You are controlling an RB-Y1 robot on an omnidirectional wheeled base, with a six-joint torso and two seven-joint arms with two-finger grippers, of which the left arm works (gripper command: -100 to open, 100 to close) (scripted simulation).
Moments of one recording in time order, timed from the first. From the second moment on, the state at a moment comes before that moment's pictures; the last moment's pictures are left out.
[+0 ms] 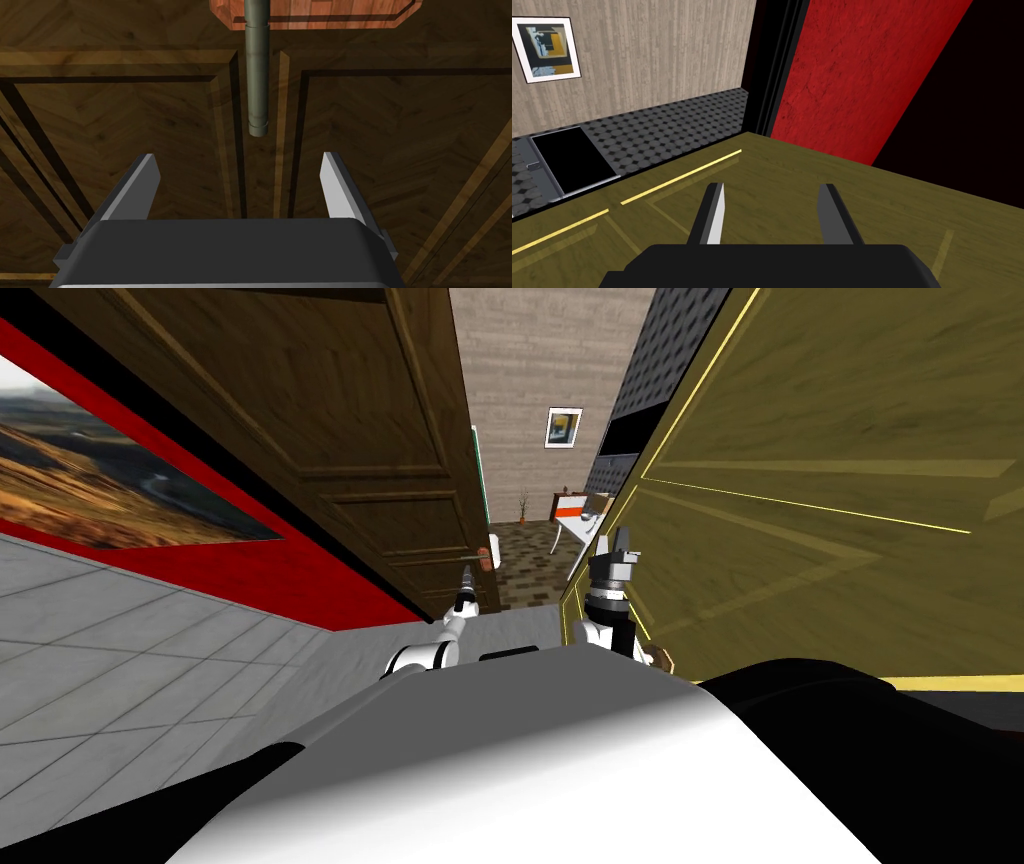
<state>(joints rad) -0.56 0.00 0.16 -0.54 0.08 -0.52 -0.10</state>
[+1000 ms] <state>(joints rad) -0.60 0.07 0.20 -0.44 0.10 -0.55 -0.09</state>
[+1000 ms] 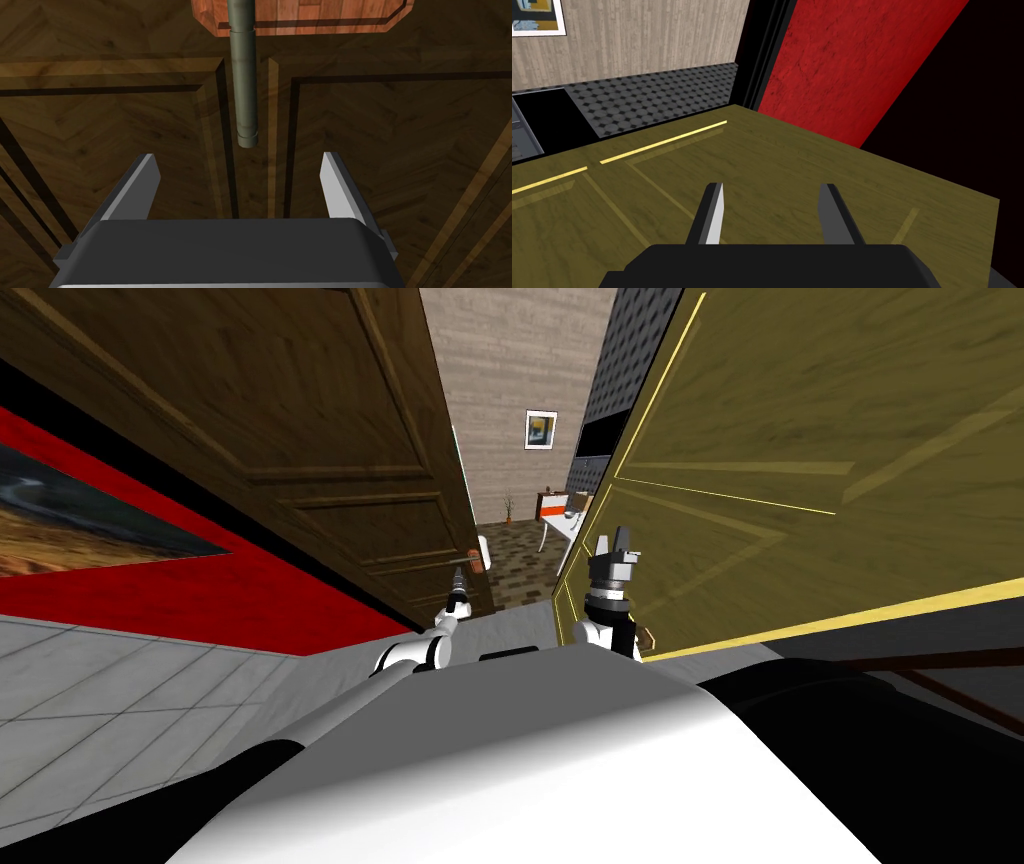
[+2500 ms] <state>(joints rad) -0.56 0.18 0.26 -0.47 0.14 -0.54 -0.06</state>
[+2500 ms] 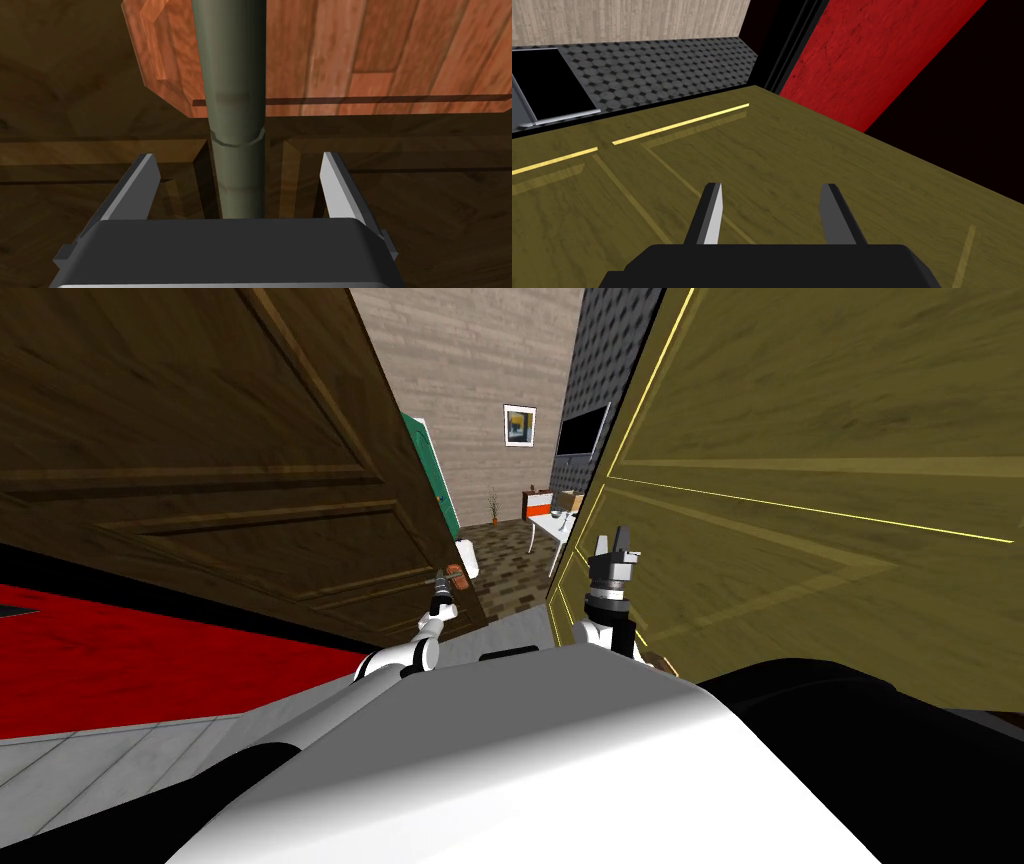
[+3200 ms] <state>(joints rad) -0.56 0.18 0.26 -0.46 0.14 -0.54 -0.05</state>
